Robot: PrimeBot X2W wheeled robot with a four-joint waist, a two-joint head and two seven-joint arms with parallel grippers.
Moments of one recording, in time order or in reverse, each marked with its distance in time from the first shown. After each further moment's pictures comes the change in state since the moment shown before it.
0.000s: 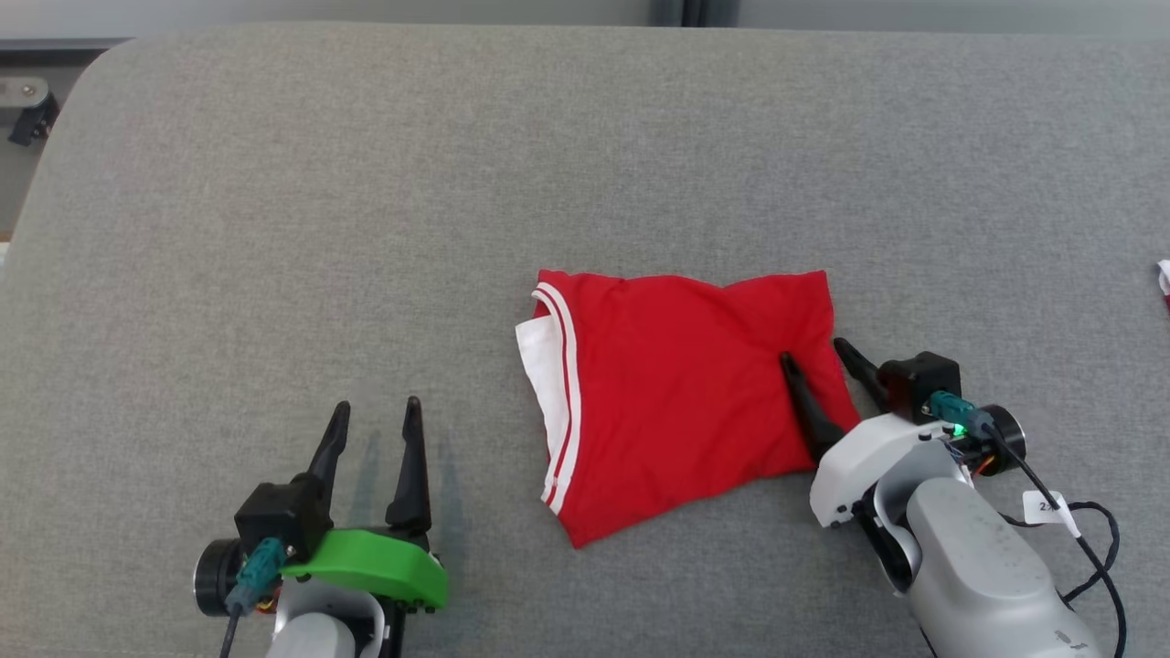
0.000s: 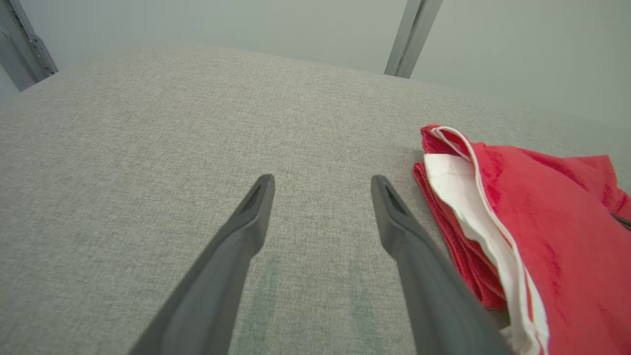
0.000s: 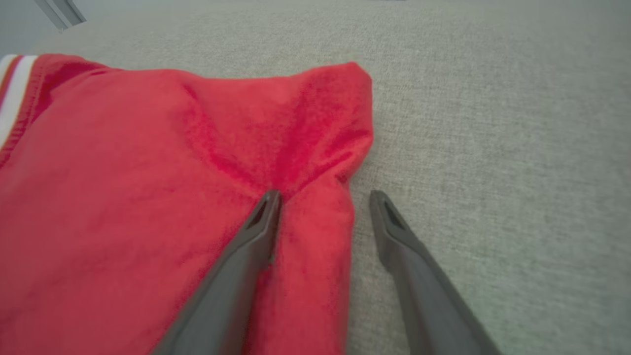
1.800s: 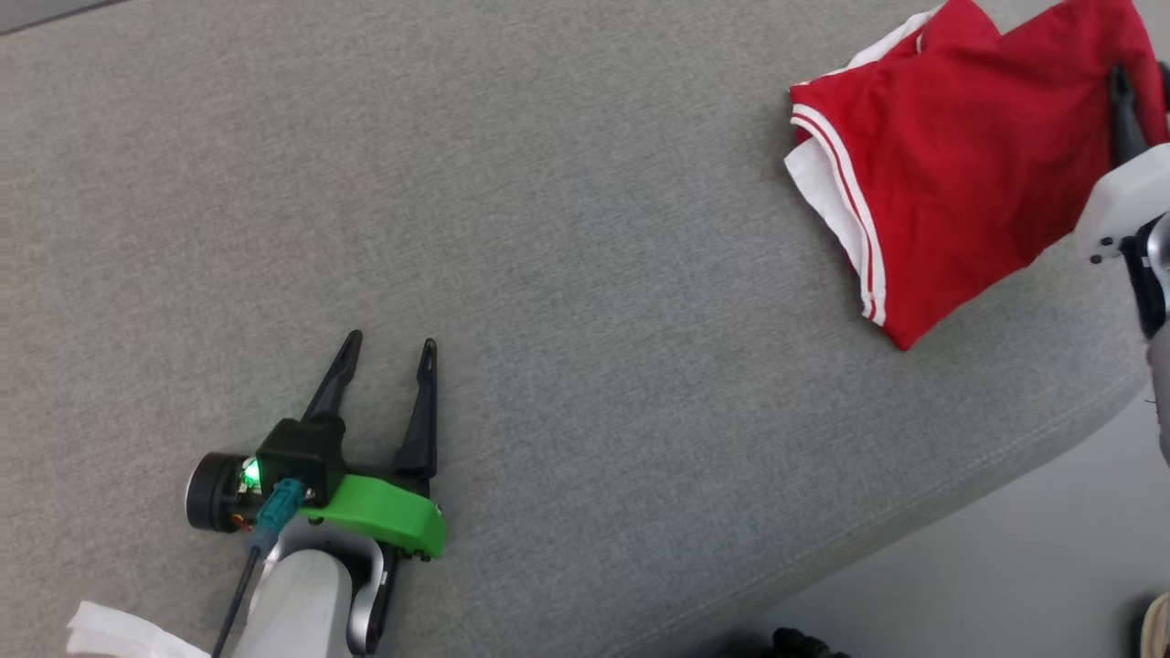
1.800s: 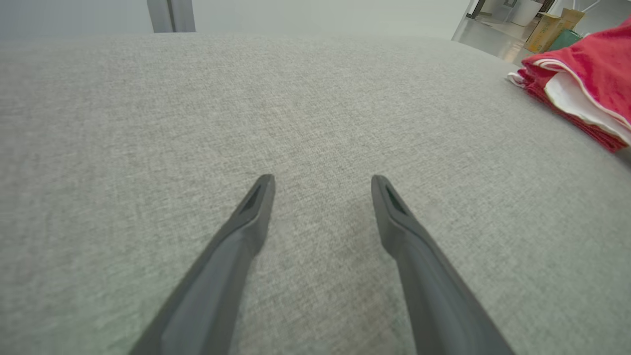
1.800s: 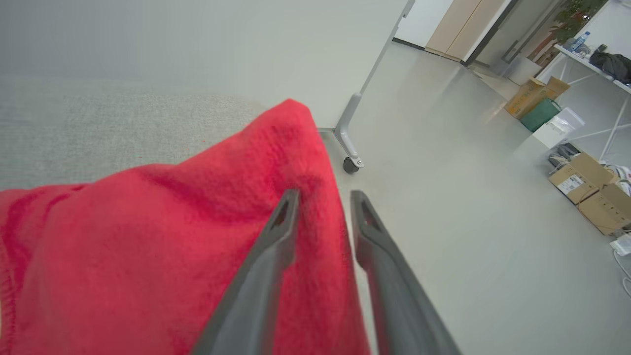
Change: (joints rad) left arm -0.110 -0.002 0.026 0.030 0.176 -0.091 0.000; right arm -0.440 -0.240 -0.412 0.173 -0.307 0.001 0.011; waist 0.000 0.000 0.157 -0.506
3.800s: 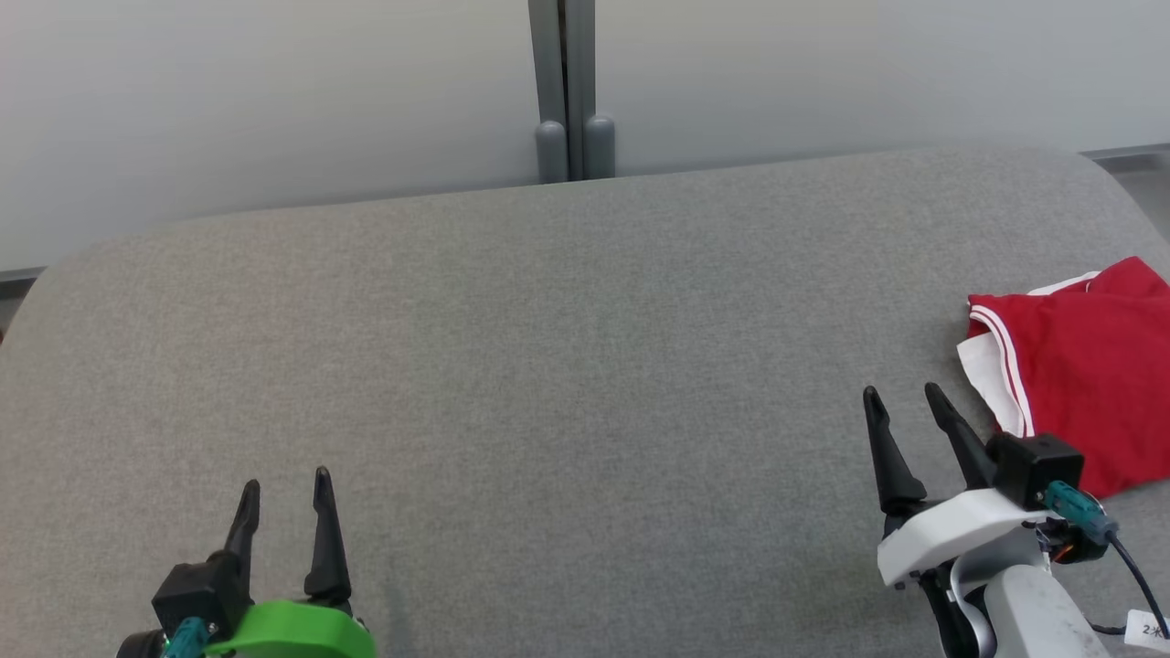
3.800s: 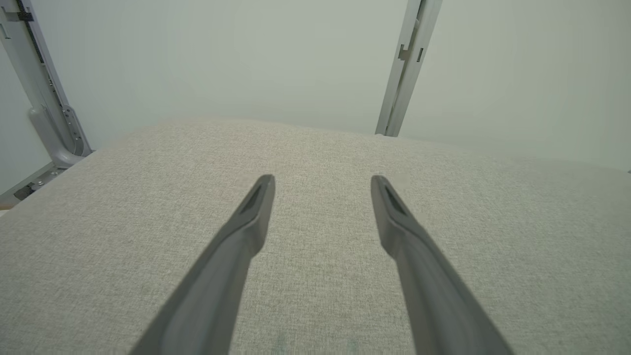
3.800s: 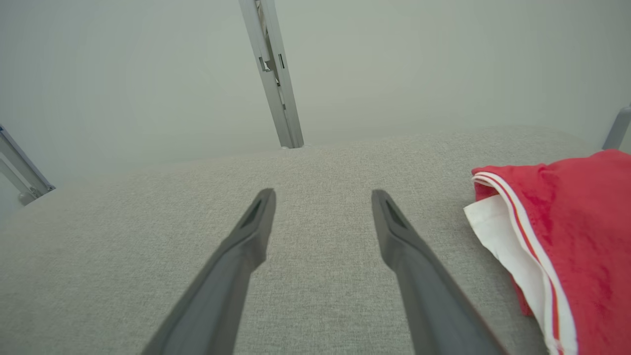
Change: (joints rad) left arm 0.253 0.001 0.167 -0.078 -0.110 0.058 0.000; right arm 0.750 0.243 0.205 -0.595 0.348 0.000 -0.002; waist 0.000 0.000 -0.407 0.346
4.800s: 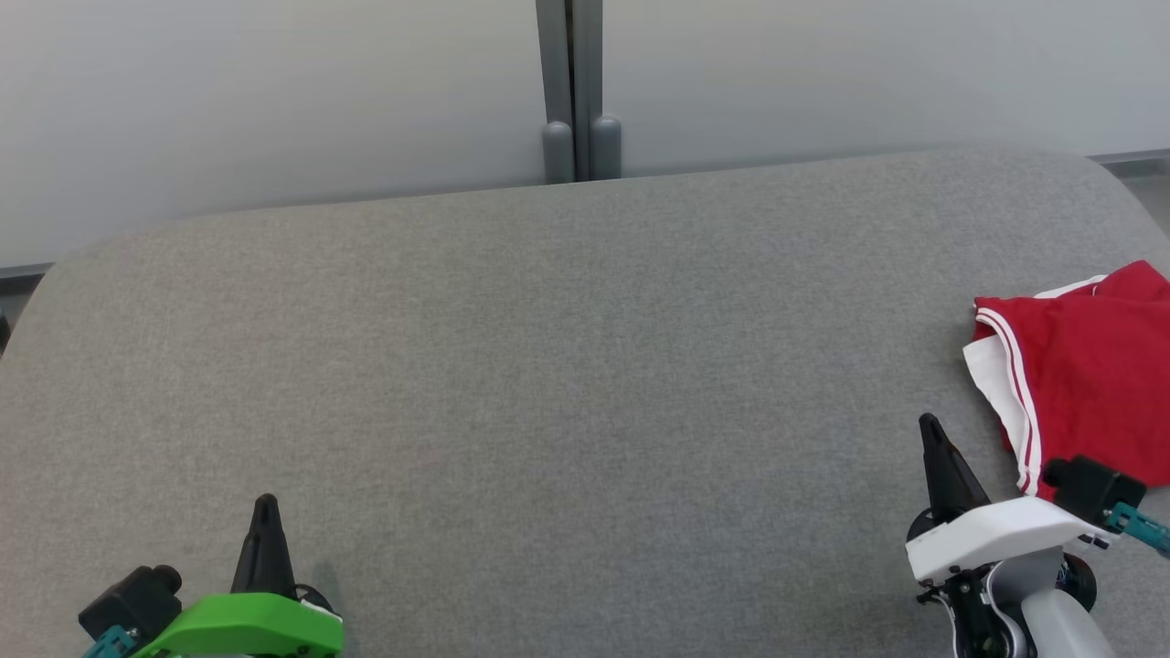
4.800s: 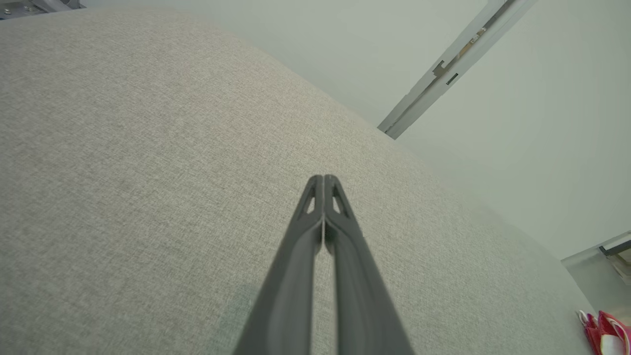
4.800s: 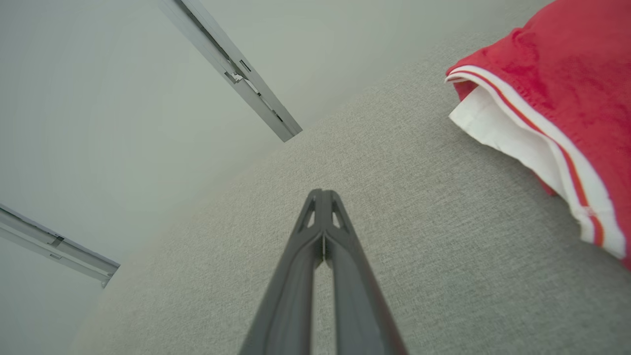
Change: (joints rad) left arm -0.009 -0.007 0.039 0.029 -0.429 -0.009 0.123; right arm 0.040 0.009 -0.033 -0.008 0.431 0.000 0.124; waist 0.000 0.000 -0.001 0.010
